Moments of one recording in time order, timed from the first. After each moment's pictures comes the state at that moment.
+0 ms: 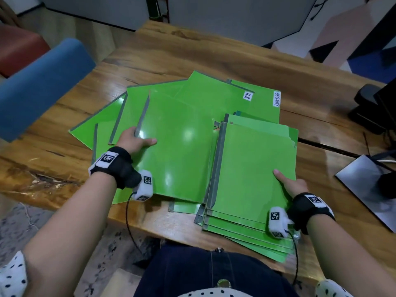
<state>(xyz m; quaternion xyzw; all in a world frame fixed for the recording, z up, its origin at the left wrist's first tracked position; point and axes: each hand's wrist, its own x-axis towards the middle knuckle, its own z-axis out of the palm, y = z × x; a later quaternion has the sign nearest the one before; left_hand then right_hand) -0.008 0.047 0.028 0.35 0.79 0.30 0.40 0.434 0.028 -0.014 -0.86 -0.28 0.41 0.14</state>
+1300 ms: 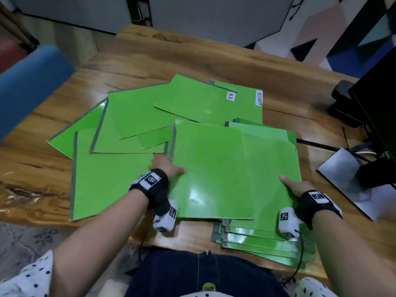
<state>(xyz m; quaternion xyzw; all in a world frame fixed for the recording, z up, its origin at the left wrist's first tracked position) 0.122 0.030 0.009 0.41 0.80 0.09 0.43 0.499 0.028 -0.018 -0.88 -0.29 0.38 0.06</state>
